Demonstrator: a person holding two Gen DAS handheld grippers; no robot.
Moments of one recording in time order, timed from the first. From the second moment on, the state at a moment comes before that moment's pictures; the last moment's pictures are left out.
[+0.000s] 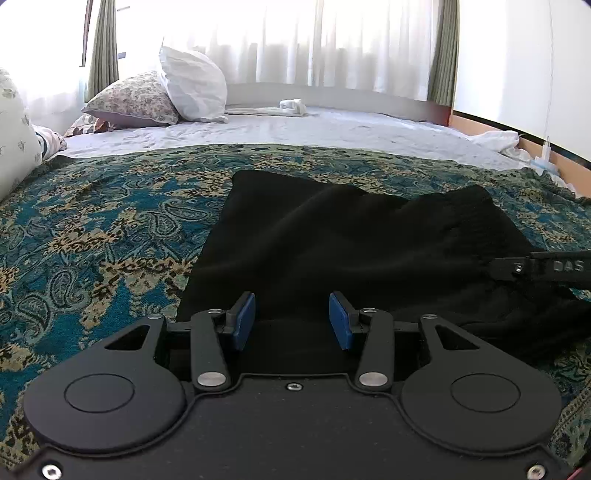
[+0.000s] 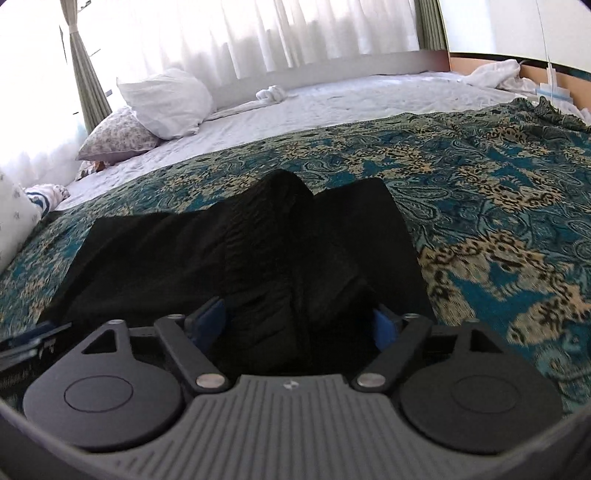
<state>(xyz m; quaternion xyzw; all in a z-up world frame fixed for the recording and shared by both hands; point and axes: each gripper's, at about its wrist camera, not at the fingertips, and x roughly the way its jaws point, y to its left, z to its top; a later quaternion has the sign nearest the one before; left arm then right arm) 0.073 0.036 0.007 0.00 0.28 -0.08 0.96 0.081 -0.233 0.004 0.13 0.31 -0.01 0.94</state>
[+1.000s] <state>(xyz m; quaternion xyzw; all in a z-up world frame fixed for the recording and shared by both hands) 0.055 0.039 0.008 0.04 0.28 -0.13 0.95 0.030 -0.253 -0.001 0.09 0.25 -0.09 0.96</state>
